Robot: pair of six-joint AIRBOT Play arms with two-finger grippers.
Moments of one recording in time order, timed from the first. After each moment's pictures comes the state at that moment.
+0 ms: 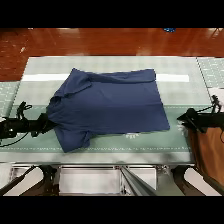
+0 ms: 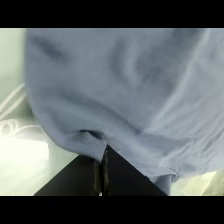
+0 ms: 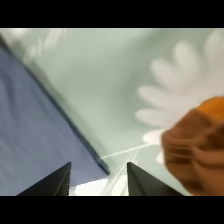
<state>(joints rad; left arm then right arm) 0.54 -1.12 0.48 0.83 -1.12 -1.19 -0.55 -1.09 0.61 -1.02 1.14 1.40</state>
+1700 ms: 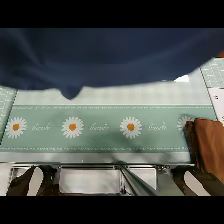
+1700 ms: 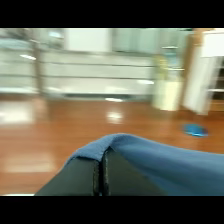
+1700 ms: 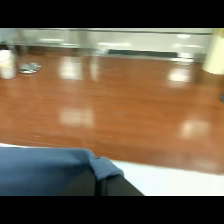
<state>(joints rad) 0.53 -0.65 1.82 0.97 -1.18 -1.37 -0.18 -0.92 2.05 -1.19 1.39 1.48</state>
